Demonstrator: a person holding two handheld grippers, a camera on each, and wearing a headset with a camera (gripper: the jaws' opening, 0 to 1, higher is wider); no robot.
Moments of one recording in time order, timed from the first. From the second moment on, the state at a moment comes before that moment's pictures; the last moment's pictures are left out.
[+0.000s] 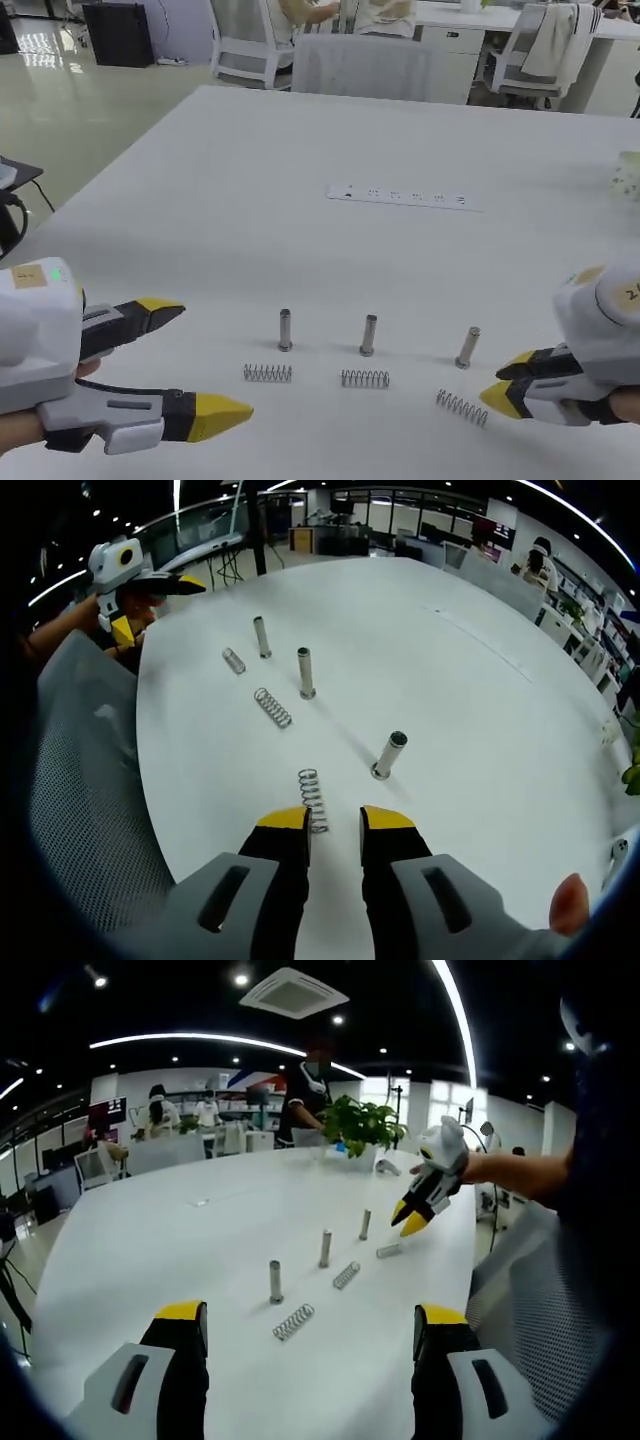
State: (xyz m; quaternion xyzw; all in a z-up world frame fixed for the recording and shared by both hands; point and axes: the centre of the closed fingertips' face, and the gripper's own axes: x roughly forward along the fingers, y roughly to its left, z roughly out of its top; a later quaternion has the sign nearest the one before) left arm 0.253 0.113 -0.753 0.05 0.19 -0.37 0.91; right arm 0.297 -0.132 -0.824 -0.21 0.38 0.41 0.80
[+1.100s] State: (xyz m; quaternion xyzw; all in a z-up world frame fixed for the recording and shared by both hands) left arm 0.250 0.100 -0.742 0.06 0.18 -0.39 0.90; right arm 0.285 -0.127 -0.858 -0.26 0.42 0.43 0.75
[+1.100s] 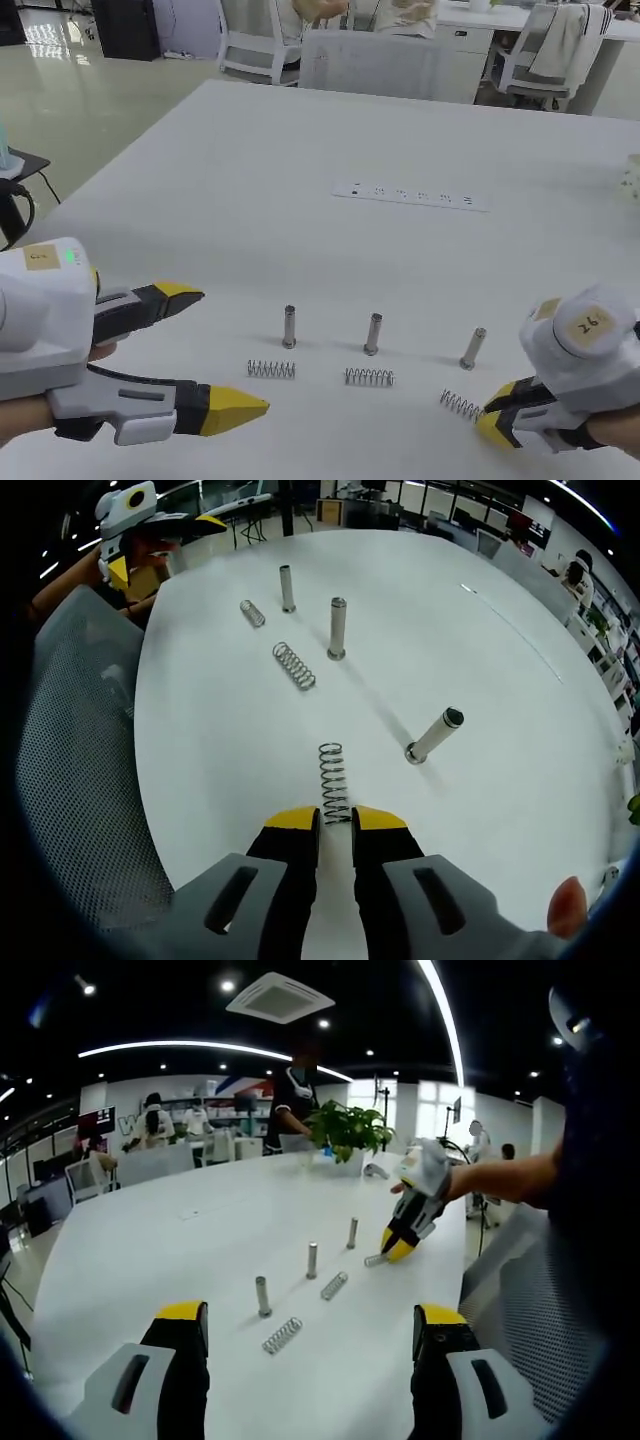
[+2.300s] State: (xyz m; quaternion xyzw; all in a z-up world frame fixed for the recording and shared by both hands) left arm 0.242 0.067 -0.738 0.09 0.18 -0.47 0.86; right arm 0.267 -0.080 -0.786 -0.29 0.37 0.49 0.73
